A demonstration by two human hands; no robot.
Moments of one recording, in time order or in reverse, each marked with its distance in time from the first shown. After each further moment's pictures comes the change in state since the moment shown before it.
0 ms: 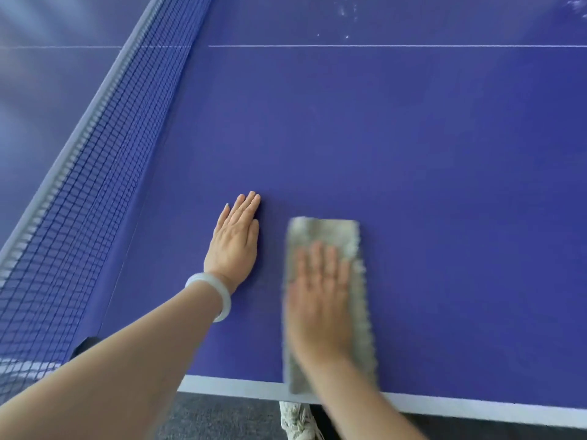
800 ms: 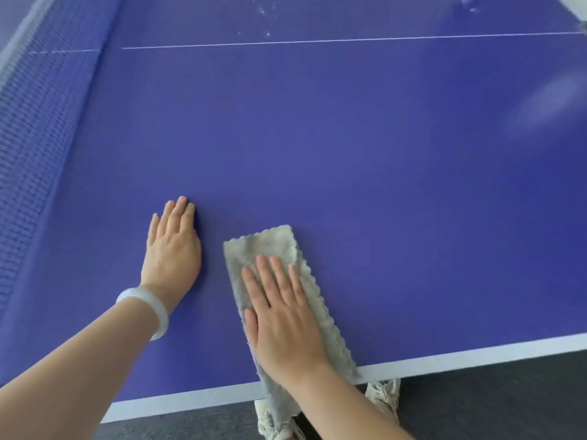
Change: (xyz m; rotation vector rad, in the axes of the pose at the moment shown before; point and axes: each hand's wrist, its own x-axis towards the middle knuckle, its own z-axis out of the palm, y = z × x) left_hand 0.000 0.025 0.012 0.257 -0.021 -0.017; right_hand -0.034 0.044 -0.011 0.043 -0.136 -0.160
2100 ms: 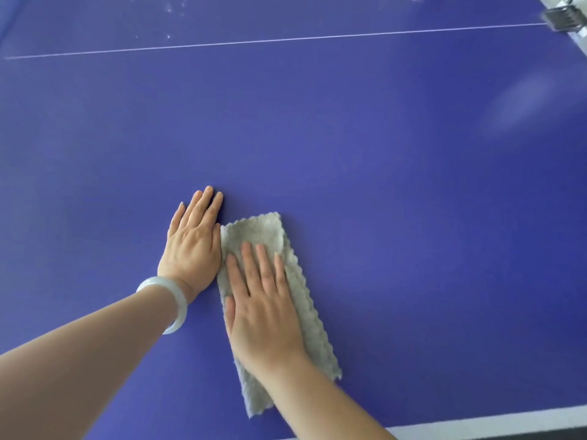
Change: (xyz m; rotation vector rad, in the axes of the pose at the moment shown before) left_hand 0.063 0.263 0.067 -0.049 -0.023 0.112; right_hand 0.014 0.231 -0.060 0.065 0.030 0.013
